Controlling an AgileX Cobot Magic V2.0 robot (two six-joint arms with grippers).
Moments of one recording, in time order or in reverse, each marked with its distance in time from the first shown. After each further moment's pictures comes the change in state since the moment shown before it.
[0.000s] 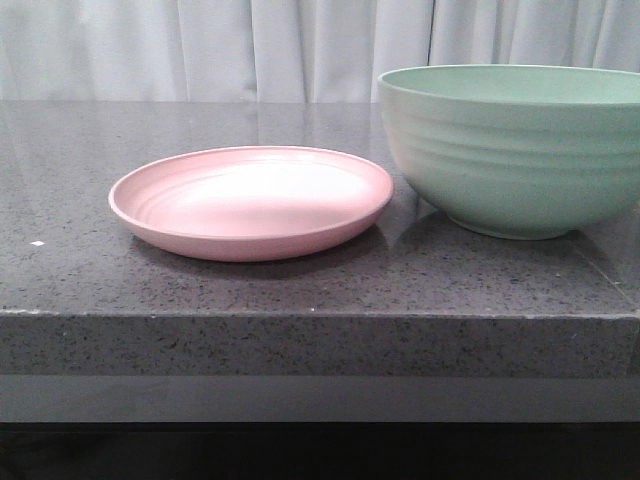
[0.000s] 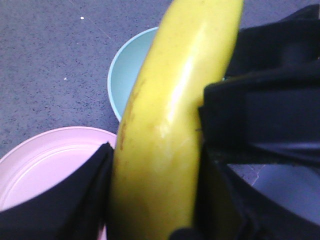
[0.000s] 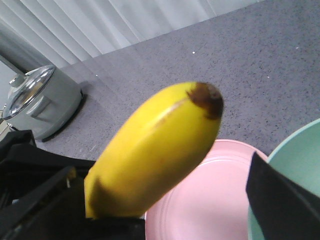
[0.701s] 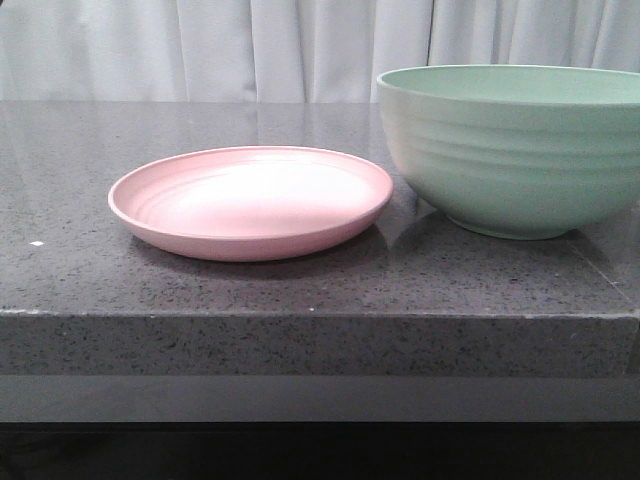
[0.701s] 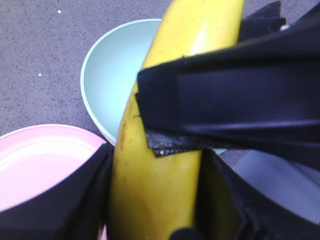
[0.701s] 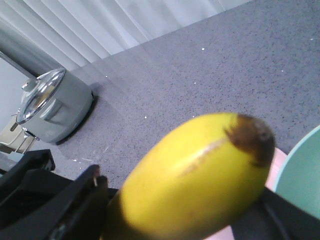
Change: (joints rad) left arm -0.010 0.000 0.000 -0.045 0.002 0.000; right arm 0.008 0.015 -0.014 0.036 -0.004 0.011
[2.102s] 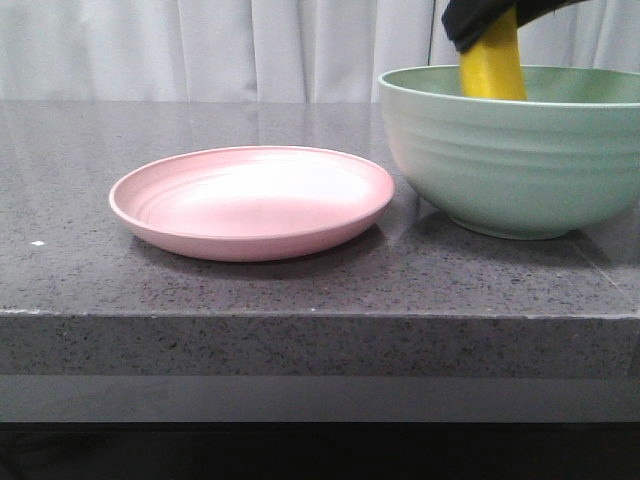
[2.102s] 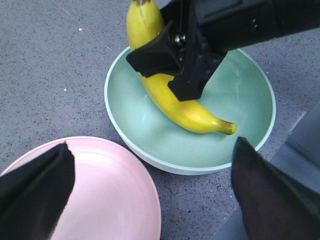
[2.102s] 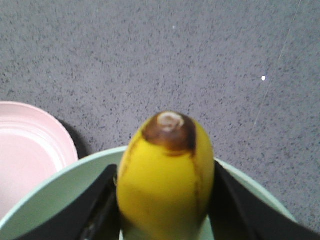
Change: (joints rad) left arm 0.000 -0.004 -0.004 0.082 -0.014 0.000; right arm -0.245 0.340 -0.224 -0.489 0.200 -0.208
